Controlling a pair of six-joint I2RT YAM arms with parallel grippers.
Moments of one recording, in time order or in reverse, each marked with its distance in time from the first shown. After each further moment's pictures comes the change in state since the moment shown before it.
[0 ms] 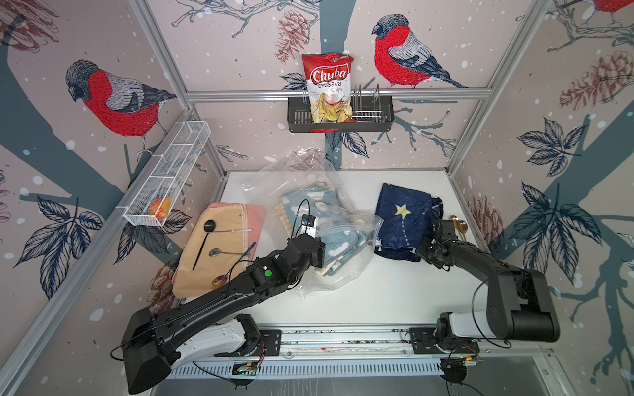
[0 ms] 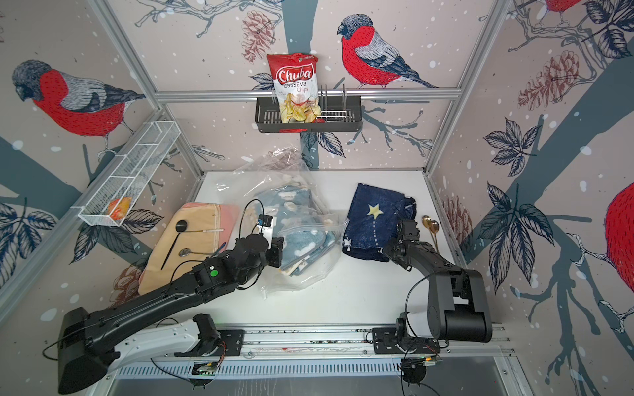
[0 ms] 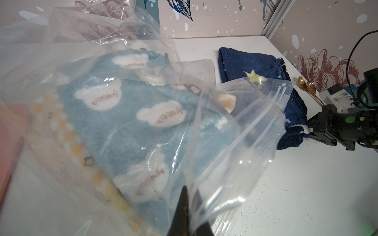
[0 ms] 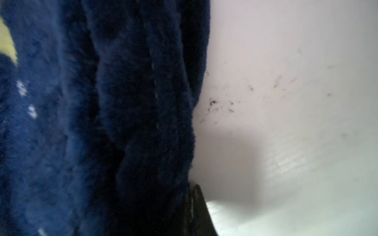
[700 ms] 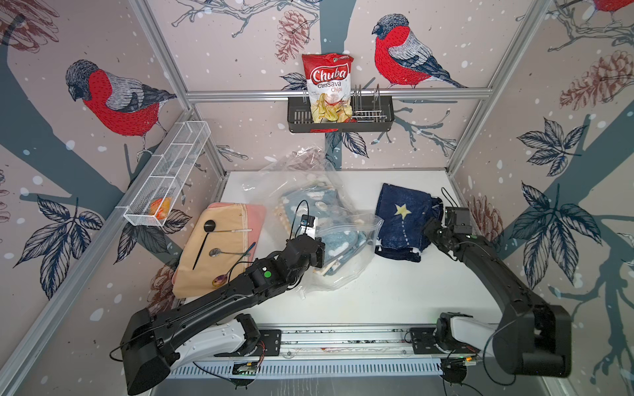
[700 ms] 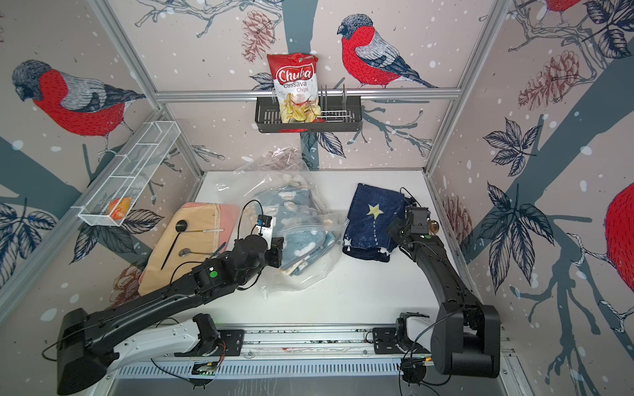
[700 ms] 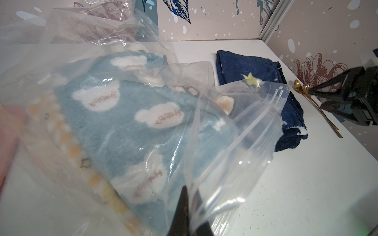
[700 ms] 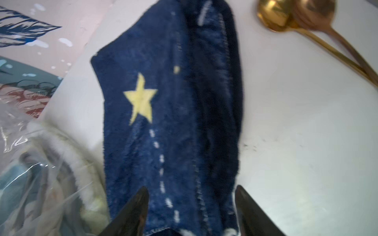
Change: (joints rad) left arm 0.000 -0.007 -0.017 0.029 0.007 -0.001; right arm 0.023 -0.120 0.230 -0.082 0.023 0.027
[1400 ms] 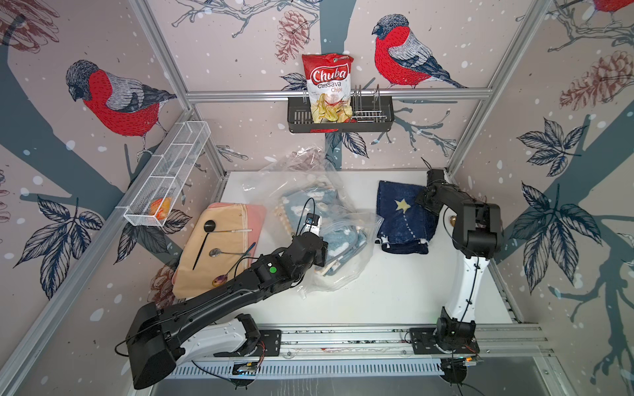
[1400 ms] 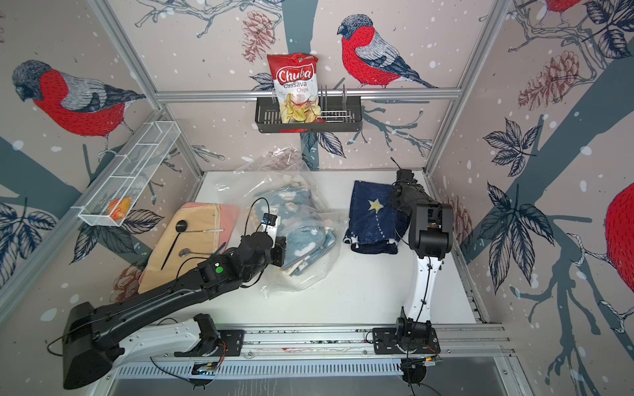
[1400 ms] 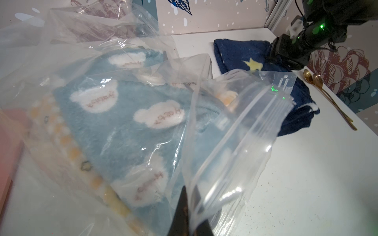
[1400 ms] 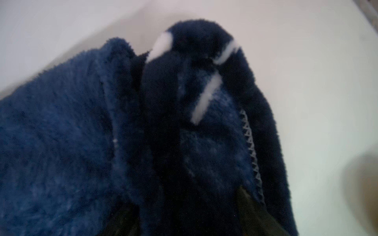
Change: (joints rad) left arm 0.003 0.079 0.063 -0.034 -0.003 0.038; right arm -0.044 1.001 0.920 -0.151 0.156 -0.241
